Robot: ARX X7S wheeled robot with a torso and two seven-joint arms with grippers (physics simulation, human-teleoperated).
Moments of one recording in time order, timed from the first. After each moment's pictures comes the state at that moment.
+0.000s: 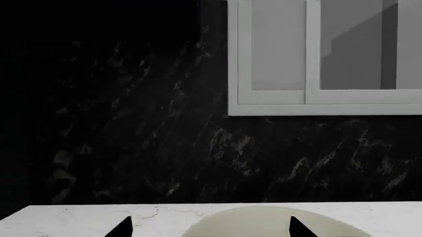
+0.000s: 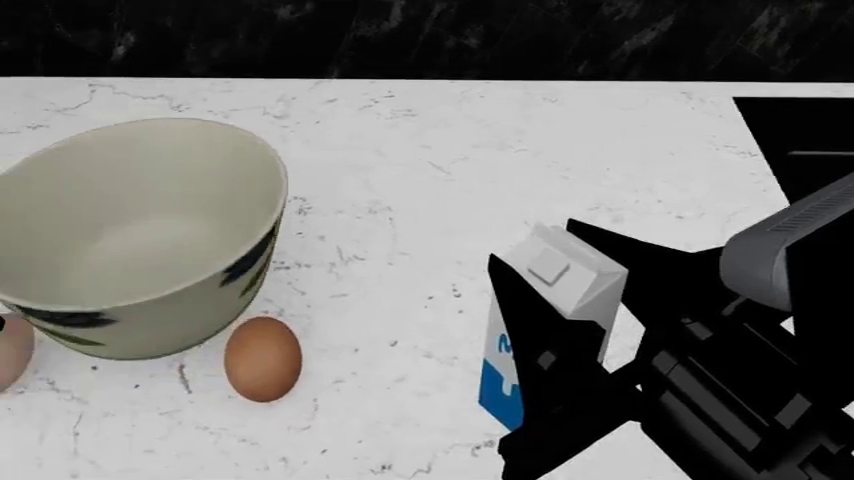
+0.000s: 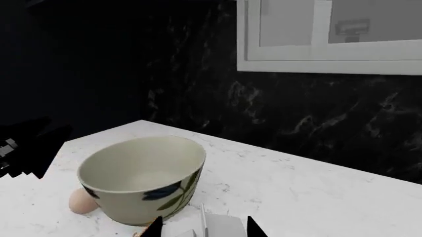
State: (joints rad) left arm -0.34 -0.50 -0.15 0.37 -0.54 -0.42 -0.04; right arm 0.60 0.58 0.28 -0.64 1.19 1.18 -0.06
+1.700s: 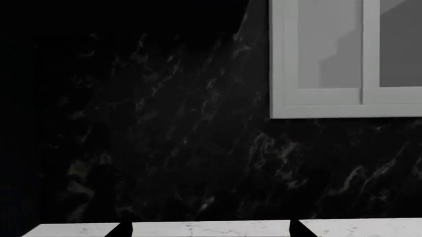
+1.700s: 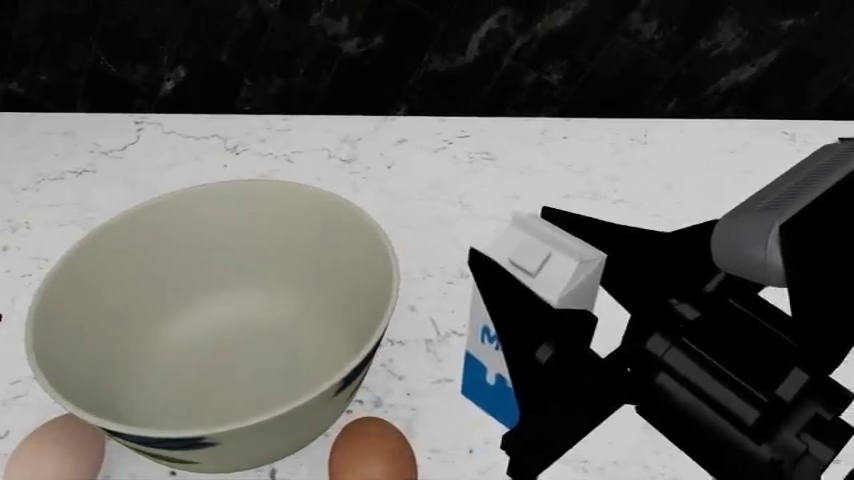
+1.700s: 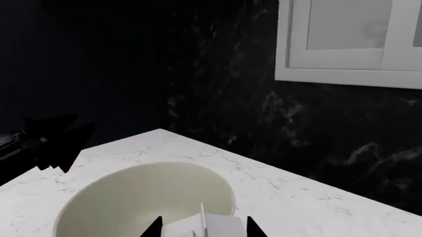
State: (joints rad) left arm -0.35 -0.52 -0.14 0.37 -0.55 -0.42 -0.05; right arm 0.63 0.63 0.18 -0.55 1.12 1.06 -0.22
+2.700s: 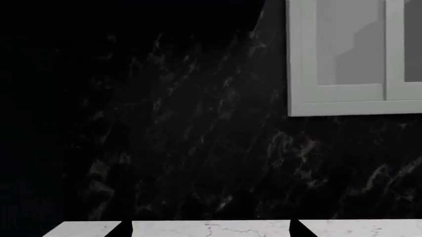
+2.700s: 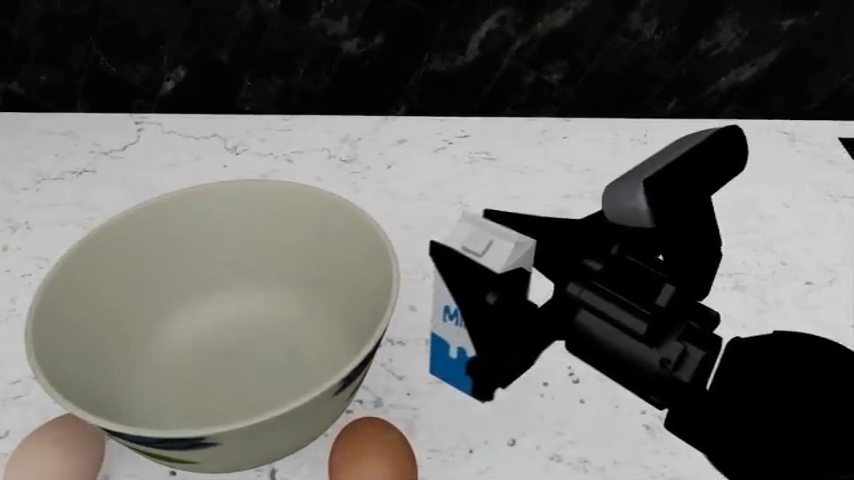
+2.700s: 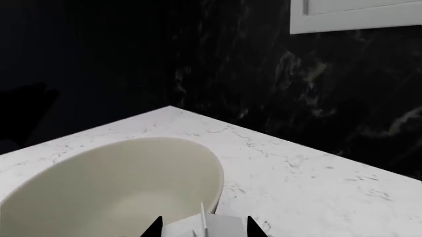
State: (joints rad) left arm -0.35 -0.54 -0.16 0.34 -0.53 -0.40 -0.06; right arm 0.77 0.49 -0.17 -0.04 0.73 0.76 -0.56
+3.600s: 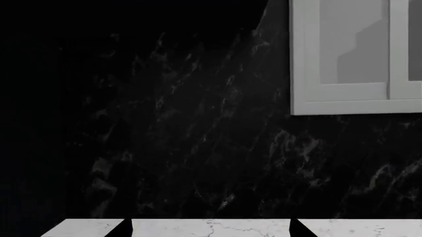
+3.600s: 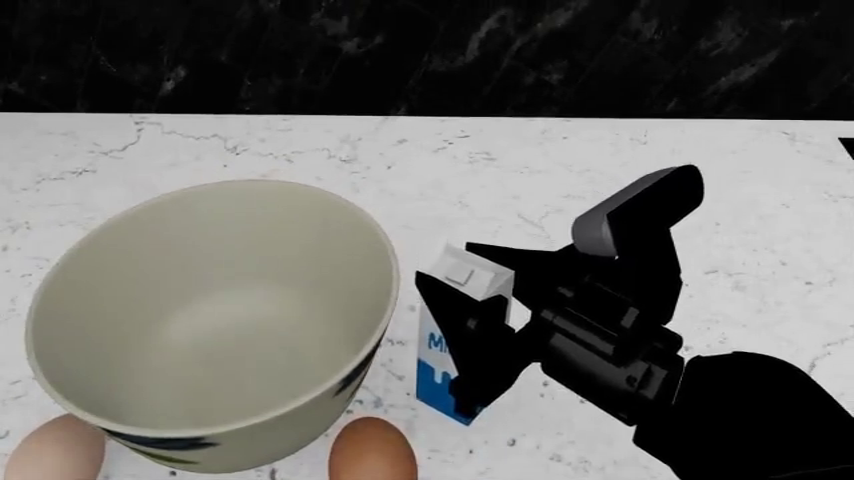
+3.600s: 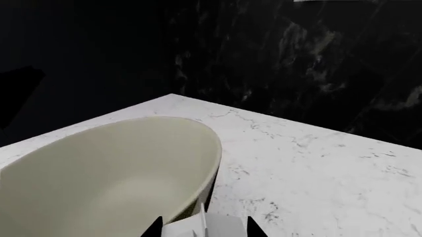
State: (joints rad) left arm -0.34 -0.54 -0.16 0.32 -0.53 -0.38 -0.06; right arm 0.76 0.44 -0.23 0.11 0.67 0.65 -0.61
